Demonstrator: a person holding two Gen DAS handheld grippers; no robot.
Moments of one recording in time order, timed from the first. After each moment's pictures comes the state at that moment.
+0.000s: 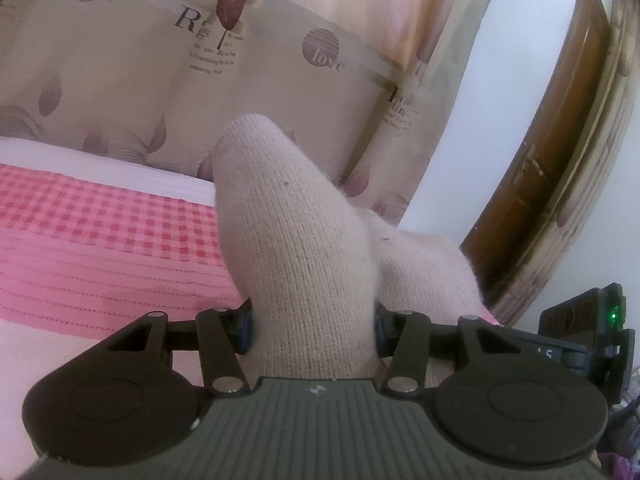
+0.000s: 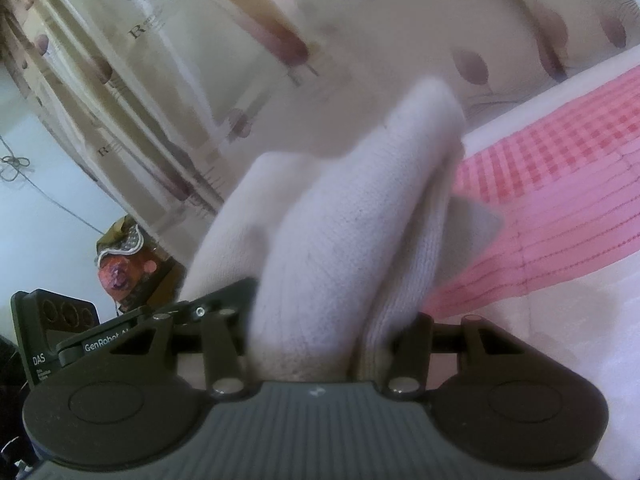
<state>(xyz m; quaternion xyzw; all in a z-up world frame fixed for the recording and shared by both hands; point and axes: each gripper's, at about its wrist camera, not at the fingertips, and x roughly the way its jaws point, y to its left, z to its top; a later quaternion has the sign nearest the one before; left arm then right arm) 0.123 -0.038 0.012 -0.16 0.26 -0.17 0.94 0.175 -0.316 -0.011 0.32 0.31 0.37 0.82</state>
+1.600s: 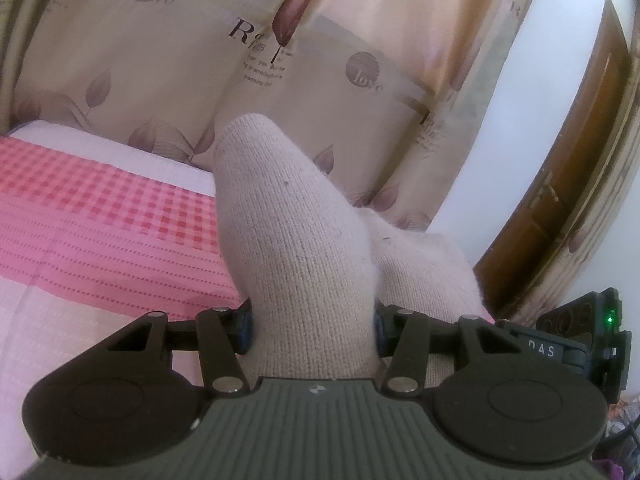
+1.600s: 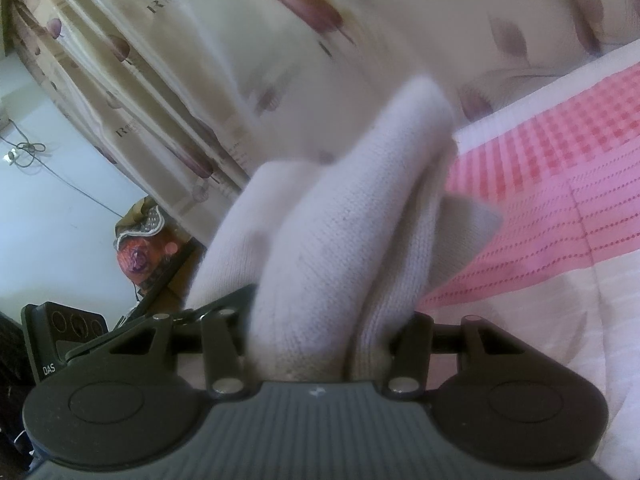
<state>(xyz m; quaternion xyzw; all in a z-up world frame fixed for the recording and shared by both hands) 0.094 0.008 0.008 -0.19 0.25 -0.14 0.94 0.163 -0.272 -0.002 0.32 0.32 0.40 0.80</state>
